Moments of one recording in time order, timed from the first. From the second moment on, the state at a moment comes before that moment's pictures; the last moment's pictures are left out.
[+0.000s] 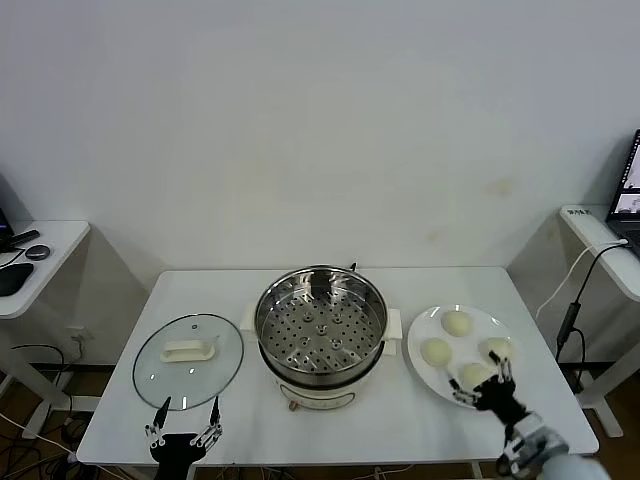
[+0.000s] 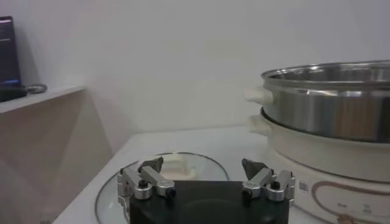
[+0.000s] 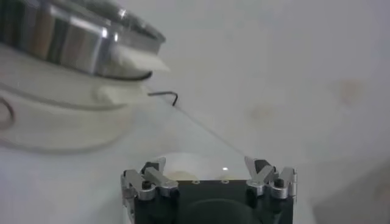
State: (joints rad) left arm 1.82 -1.36 -0.54 -2.07 -0.09 -0.05 -0.17; right arm -1.44 0.88 0.66 1.84 -0.12 -0.04 -0.35
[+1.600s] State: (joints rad) left arm 1.81 -1.38 -0.63 -2.06 -0.03 -0.10 -0.13; right arm -0.15 0.85 -0.42 0.93 -0.43 0.00 -1.07
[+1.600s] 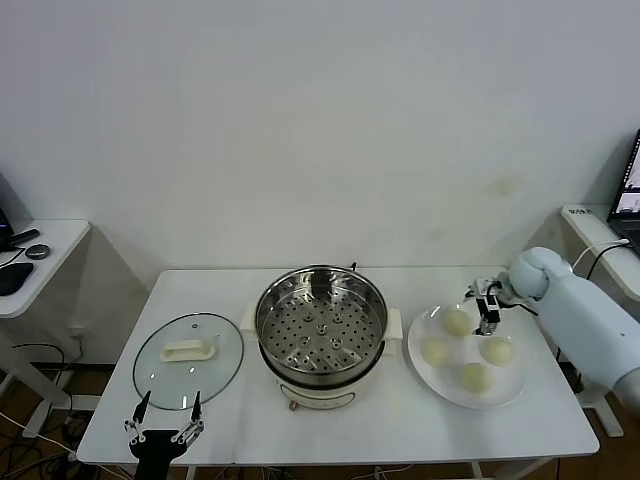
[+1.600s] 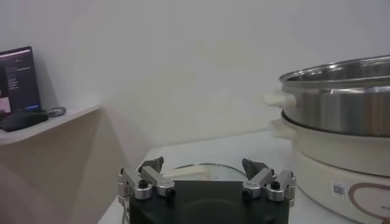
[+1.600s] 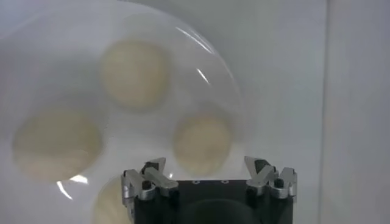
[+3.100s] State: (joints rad) left arm 1.82 -1.37 -0.63 -2.07 -0.03 -0.11 -0.12; right arm 0.03 0.81 -0.57 1.01 -0.31 -0.04 -1.10
